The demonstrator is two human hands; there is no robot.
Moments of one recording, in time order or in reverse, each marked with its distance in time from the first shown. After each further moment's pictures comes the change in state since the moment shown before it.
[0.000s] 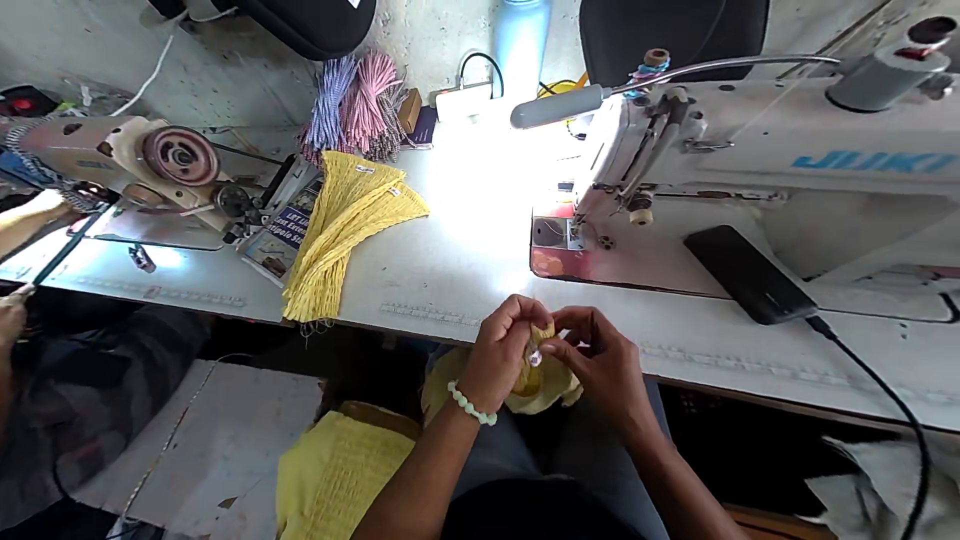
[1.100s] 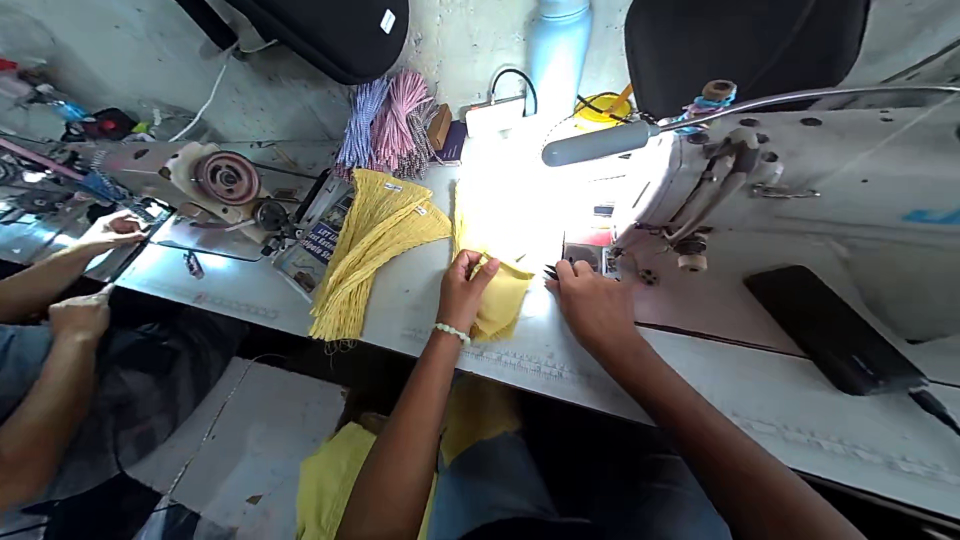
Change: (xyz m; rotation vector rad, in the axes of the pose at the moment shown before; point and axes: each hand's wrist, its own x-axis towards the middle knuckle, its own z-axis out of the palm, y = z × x) left_hand 0.097 -0.020 -0.091 0.414 0.406 -0.107; right_hand 0.124 0.019 0.033 -0.931 -0.302 -0.073
